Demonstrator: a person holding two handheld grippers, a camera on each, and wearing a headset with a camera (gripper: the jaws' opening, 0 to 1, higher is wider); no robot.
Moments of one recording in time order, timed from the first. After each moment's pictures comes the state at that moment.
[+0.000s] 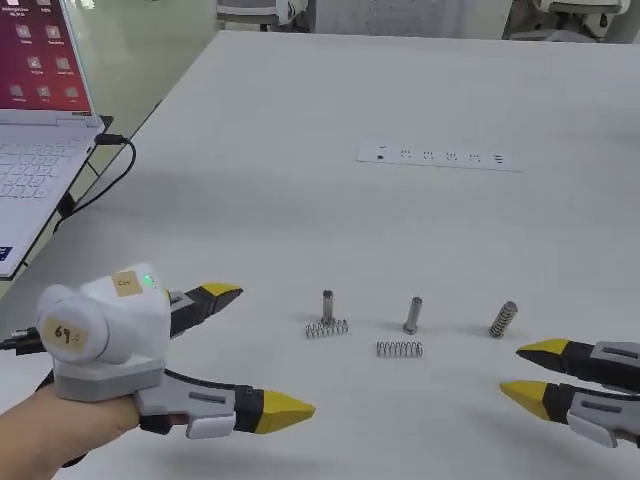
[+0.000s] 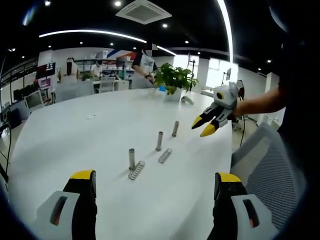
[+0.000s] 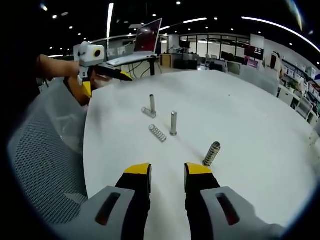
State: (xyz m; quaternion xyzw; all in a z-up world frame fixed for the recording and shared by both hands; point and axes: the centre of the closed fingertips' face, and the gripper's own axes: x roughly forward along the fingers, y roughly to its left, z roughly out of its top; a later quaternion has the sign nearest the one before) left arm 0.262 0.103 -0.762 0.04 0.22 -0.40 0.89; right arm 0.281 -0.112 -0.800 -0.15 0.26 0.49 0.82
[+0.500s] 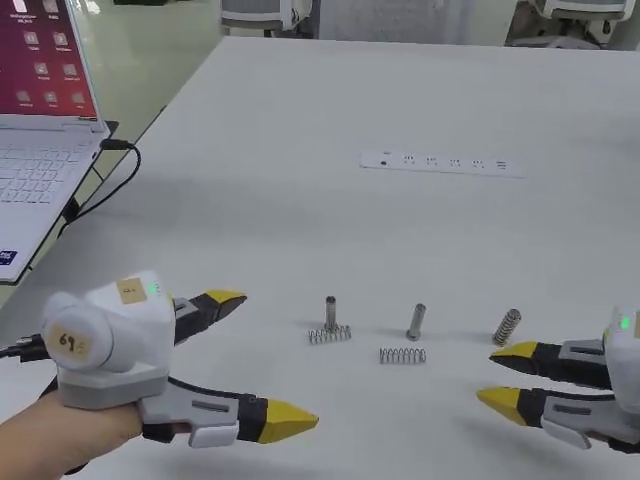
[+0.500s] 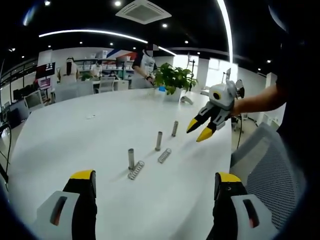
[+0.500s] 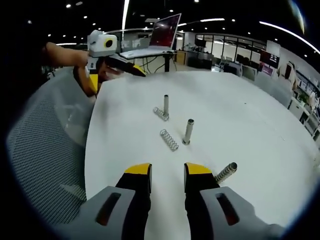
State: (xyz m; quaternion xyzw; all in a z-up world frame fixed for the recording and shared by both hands) left arm 0.261 0.104 -0.761 0.04 0.22 -0.40 0.89; right arm 0.283 -0.076 -0.803 -0.20 0.25 0.54 0.78
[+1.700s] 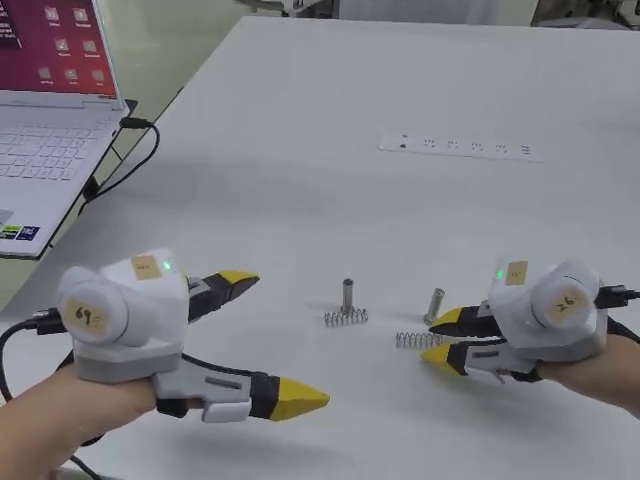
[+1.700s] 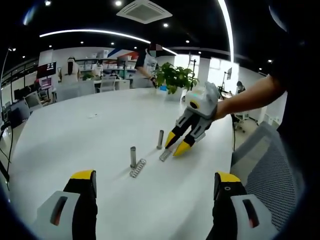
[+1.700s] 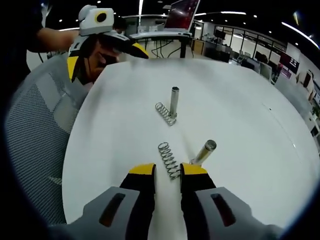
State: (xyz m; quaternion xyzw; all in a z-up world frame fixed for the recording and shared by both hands) left arm 0.260 0.109 -0.763 0.04 0.22 -0.40 0.89; right arm 0.311 -0.013 -0.849 -0.26 0.28 0.57 0.73
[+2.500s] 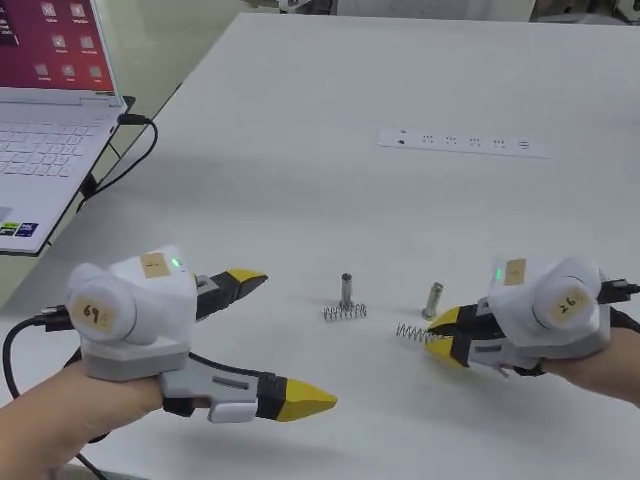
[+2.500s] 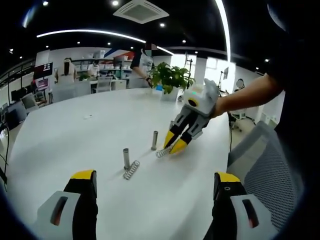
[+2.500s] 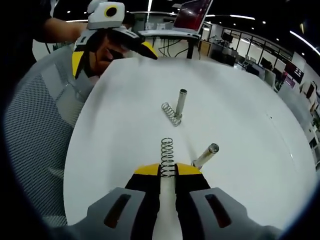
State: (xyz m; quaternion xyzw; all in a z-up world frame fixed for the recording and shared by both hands) left arm 0.255 0.096 -0.762 0.04 0.22 -0.41 0.88; right arm 0.308 -0.023 -0.840 -0.28 0.26 0.58 0.71
